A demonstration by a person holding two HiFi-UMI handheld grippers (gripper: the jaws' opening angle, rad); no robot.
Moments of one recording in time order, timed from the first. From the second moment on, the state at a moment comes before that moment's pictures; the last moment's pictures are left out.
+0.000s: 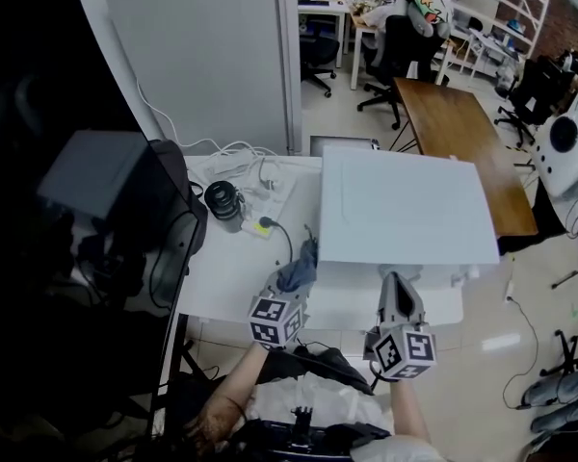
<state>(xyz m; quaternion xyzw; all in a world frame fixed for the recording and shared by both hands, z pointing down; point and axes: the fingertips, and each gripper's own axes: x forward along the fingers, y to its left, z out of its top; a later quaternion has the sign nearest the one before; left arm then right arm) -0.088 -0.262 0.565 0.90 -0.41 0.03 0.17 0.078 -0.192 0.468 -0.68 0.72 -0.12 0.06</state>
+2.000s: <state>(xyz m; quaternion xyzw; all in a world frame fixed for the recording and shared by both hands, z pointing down) -0.012 0.013 0.496 0.89 -0.44 0.00 0.15 0.148 0.025 0.438 -0.65 0.74 -0.11 0.10</state>
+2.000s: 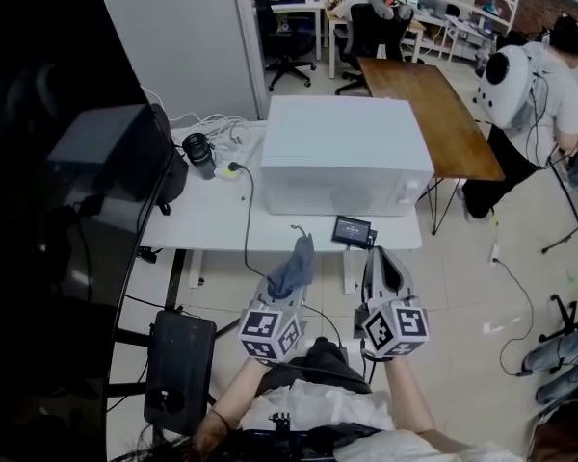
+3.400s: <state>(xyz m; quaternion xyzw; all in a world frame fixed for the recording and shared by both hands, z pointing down) 0.028 0.044 0.503 0.89 -0.44 0.03 0.13 0.135 0.059 0.446 -0.62 0.78 -0.10 0.06</state>
